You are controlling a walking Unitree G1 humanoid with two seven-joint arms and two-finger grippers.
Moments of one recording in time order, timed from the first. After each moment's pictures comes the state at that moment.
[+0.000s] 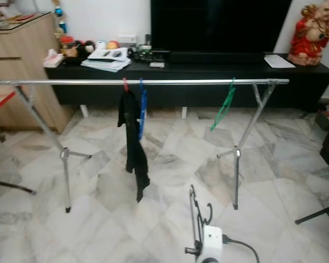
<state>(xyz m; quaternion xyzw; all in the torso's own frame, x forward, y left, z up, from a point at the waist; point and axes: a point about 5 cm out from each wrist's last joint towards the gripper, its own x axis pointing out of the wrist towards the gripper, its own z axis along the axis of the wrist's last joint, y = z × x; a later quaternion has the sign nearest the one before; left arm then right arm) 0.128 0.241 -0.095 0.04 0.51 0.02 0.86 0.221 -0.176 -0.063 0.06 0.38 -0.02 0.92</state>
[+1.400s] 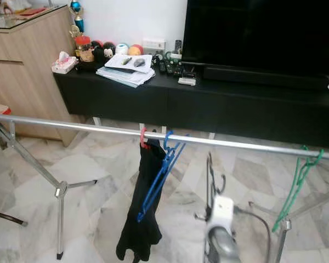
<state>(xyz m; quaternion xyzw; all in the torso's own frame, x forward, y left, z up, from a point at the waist) 0.130 0.234 -0.096 0.04 0.51 0.00 0.86 0.293 -0.169 -0.005 0.07 0.23 -0.04 0.97</state>
